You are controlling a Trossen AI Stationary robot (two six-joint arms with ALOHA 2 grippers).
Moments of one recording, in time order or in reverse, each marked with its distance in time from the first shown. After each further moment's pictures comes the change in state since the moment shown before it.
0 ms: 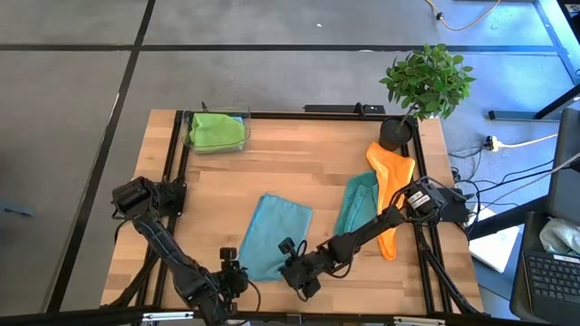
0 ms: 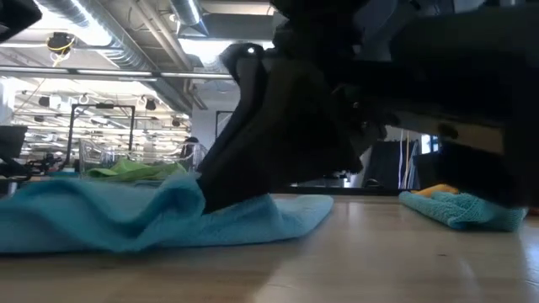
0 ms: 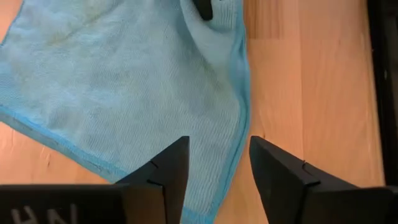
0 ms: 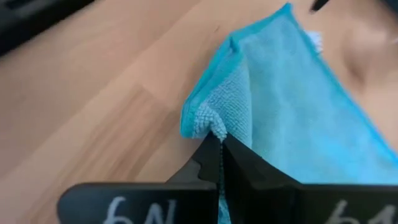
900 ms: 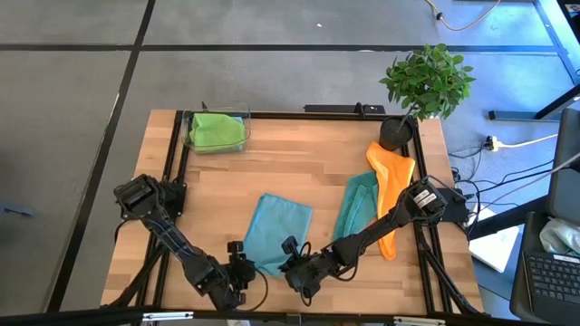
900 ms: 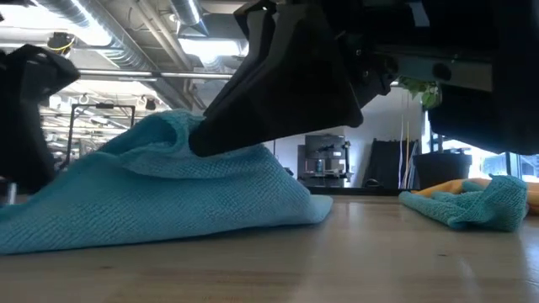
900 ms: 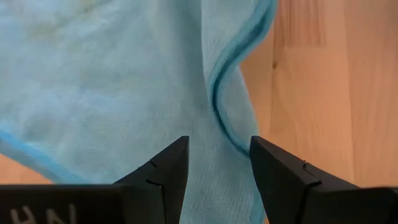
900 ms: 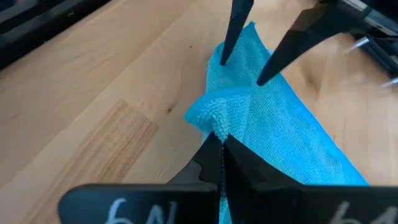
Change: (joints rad) left arm 0.071 -0.001 -0.145 0.239 0.005 0.053; right arm 0.027 -0.044 0.003 -0.025 0.114 -0.005
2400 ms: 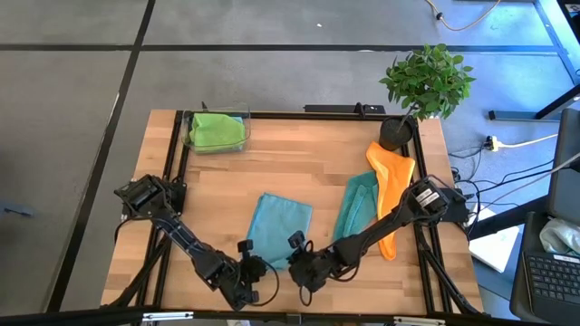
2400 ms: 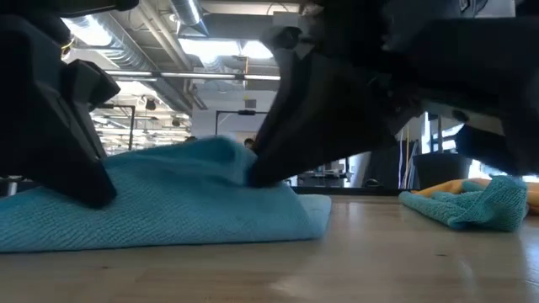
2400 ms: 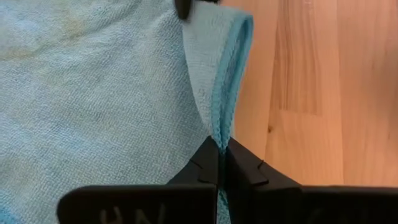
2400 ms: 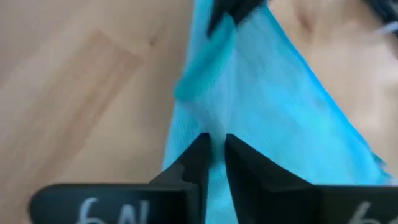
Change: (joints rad) left arm 0.079 0.032 0.001 0.178 0.005 0.019; right arm 0.011 -0.029 0.002 -0.212 0.096 0.088
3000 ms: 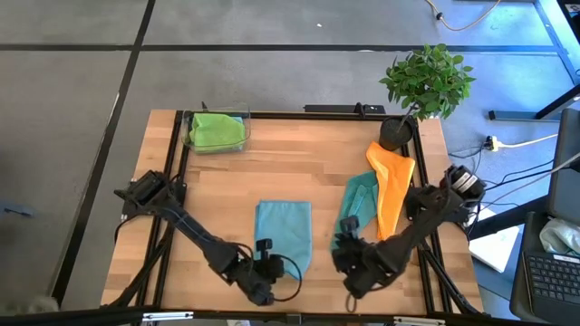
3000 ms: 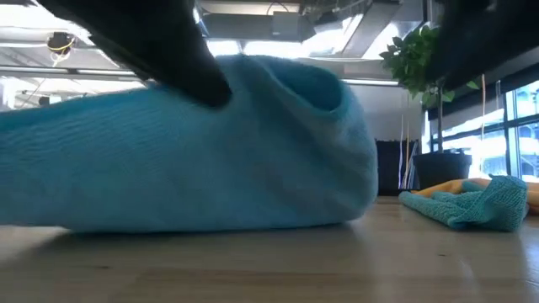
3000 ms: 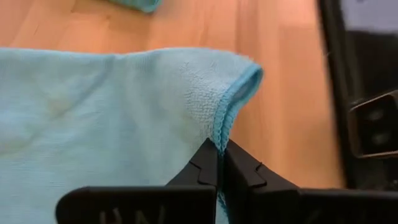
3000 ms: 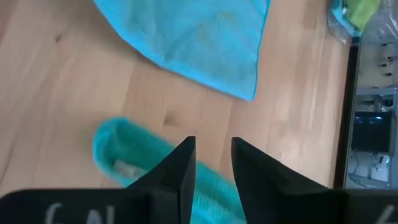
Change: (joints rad) left arm 0.118 0.000 0.180 -0.025 0.143 0.208; right arm 0.187 -0.308 -0.017 -0.864 0.239 0.567
